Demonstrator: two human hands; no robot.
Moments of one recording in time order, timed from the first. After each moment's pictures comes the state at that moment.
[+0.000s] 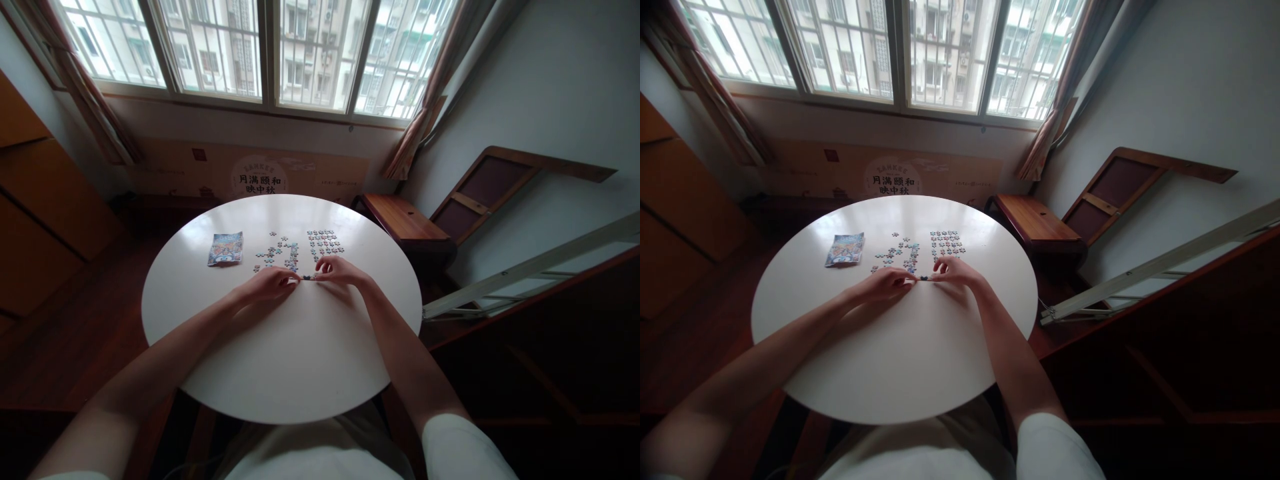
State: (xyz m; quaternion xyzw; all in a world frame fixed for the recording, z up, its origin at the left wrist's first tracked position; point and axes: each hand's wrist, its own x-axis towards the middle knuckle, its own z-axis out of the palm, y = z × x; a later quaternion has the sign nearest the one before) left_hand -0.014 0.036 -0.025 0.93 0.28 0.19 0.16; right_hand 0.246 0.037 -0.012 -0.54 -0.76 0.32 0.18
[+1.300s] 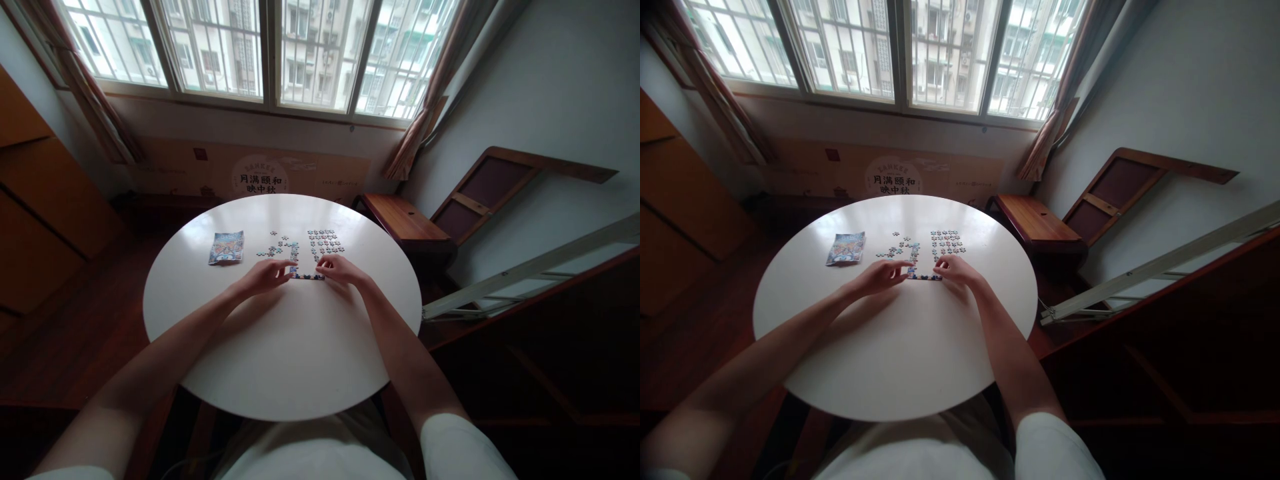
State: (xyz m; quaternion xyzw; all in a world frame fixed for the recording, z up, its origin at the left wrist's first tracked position) left_hand -0.020 0.044 -0.019 0.90 0.36 0.22 0.13; right_hand 0.243 0.039 -0.014 -0.56 -0.75 0.29 0.19
